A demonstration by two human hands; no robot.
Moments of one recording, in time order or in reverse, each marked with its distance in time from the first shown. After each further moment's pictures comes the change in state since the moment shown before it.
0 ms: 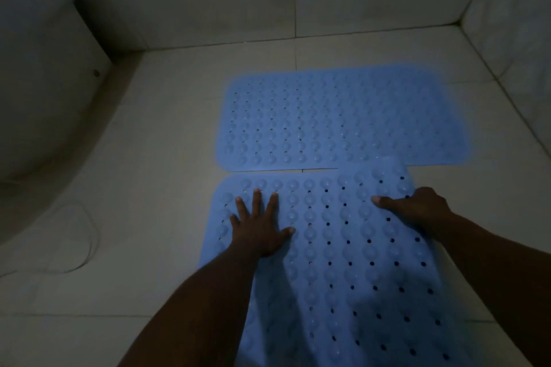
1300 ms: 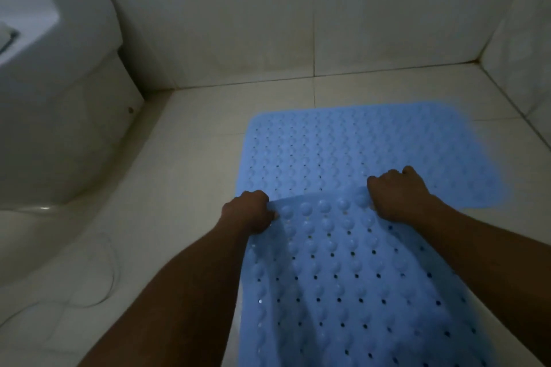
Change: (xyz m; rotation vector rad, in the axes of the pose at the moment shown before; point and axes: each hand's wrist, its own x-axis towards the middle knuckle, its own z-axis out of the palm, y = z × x) left_hand 0.019 -0.021 -0.145 0.053 0.096 -0.063; right_hand -0.001 -0.130 0.010 -1.306 0.206 -0.677
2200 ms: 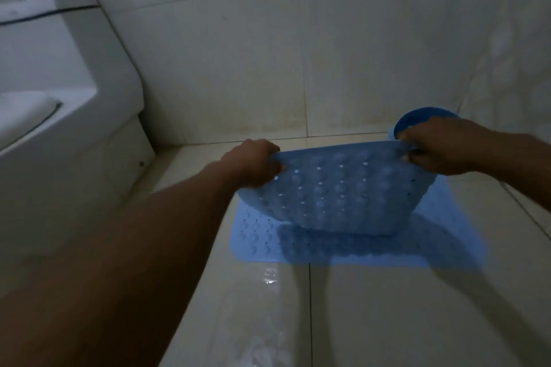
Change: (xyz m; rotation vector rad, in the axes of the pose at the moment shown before) left_hand -0.047 0.082 -0.202 -0.038 0.390 0.287; right_hand -0.047 0.162 -0.154 0.168 0.266 -0.083
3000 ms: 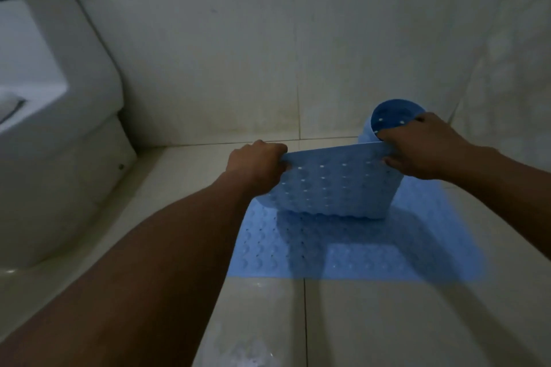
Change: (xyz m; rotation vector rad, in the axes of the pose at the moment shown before) left_hand 0.049 -0.004 0.030 0.153 0.219 0.064; right_hand 0.049 -0.015 0.011 -0.205 0.239 -0.005
